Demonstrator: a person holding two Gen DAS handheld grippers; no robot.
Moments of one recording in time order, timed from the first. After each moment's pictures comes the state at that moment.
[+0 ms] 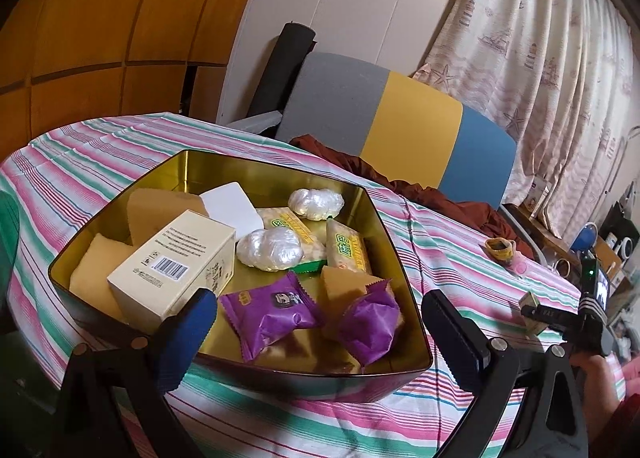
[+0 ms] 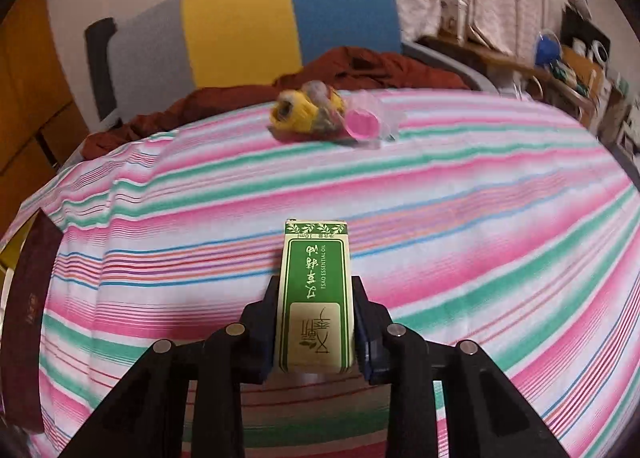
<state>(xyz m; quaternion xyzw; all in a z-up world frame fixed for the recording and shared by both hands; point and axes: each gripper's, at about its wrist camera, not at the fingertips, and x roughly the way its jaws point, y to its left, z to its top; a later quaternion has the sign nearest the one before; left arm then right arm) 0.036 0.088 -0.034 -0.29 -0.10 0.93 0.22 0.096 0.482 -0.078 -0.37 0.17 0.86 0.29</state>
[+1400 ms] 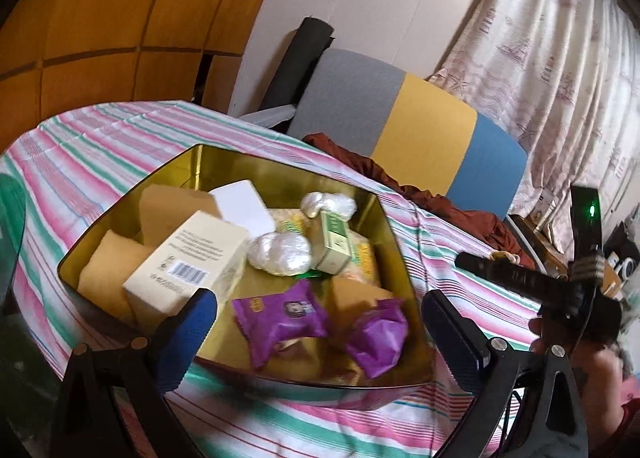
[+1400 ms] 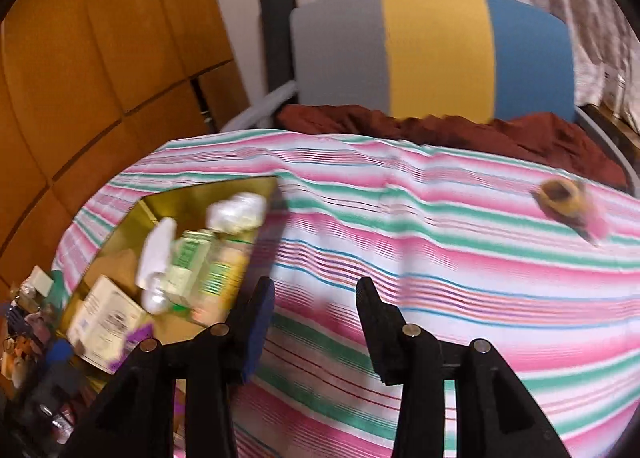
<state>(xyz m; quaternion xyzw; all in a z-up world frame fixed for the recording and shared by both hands) 0.030 0.084 -0.024 -0.31 -0.12 0.92 0.20 0.019 0.340 -0.025 -0.37 0.13 0.92 0.07</state>
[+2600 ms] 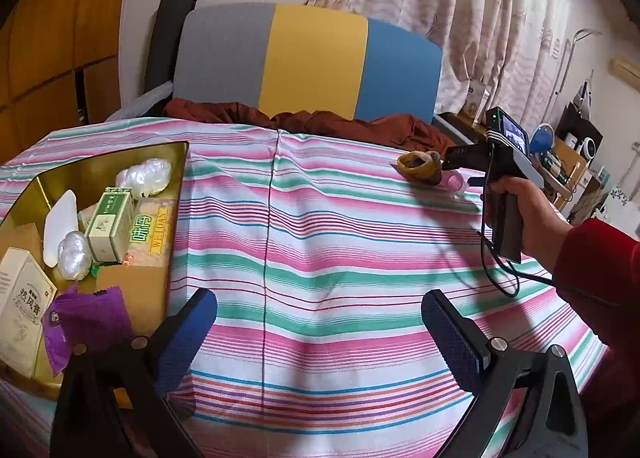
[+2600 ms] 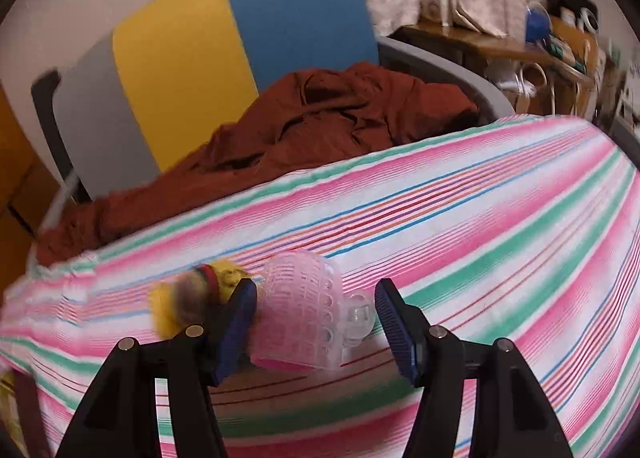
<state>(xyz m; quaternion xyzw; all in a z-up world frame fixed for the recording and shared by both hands) 0.053 0.257 -0.029 -0.36 0.03 0.87 0.34 0.016 0.665 -0.068 -0.37 0.23 0.84 0.32</state>
